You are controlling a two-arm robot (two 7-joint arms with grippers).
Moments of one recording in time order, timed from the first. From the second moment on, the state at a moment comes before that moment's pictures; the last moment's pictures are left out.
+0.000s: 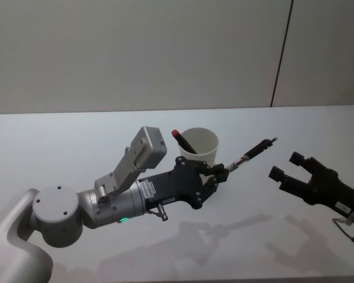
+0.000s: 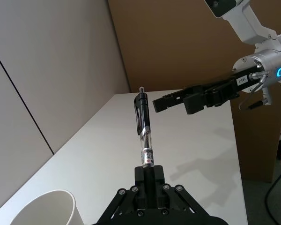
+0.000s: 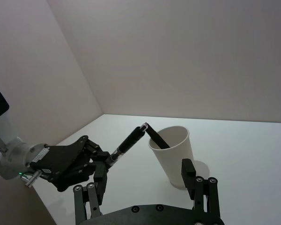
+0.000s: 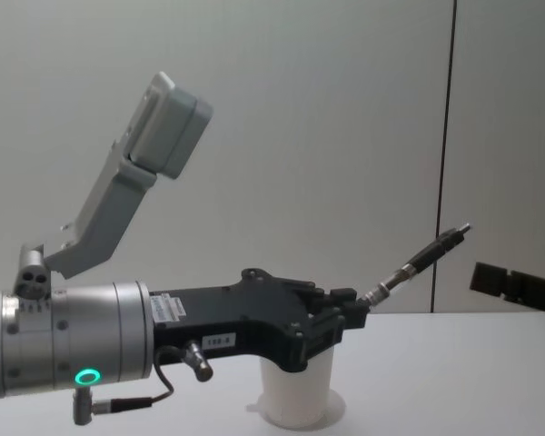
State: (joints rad) left arm -0.40 0.31 0.39 -1.29 -0.22 -0.12 -0.86; right arm 0.07 0.31 -0.04 -1.51 0.58 0.15 0.81
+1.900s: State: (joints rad) left arm -0.40 0.31 0.39 -1.29 -0.22 -0.12 -0.86; right arm 0.09 0.24 -0.13 -1.58 0.80 0.33 0.54
